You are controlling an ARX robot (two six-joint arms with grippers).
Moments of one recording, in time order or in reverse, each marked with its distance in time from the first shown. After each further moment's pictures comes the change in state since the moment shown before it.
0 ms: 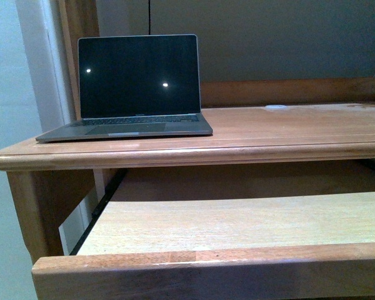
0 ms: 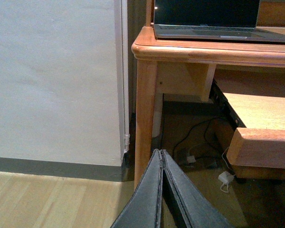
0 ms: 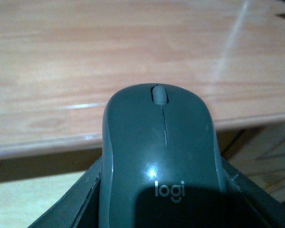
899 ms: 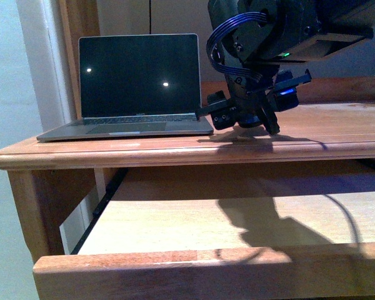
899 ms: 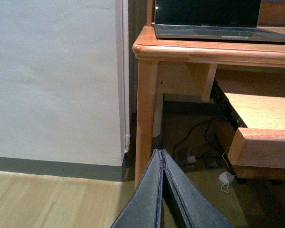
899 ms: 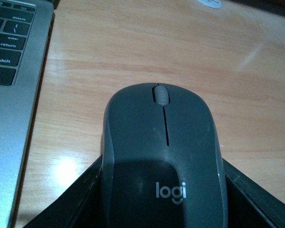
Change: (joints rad) left arm 0.000 0.000 0.000 0.000 0.000 0.000; right arm 0.386 0.807 0.848 -0.153 0.413 -0.058
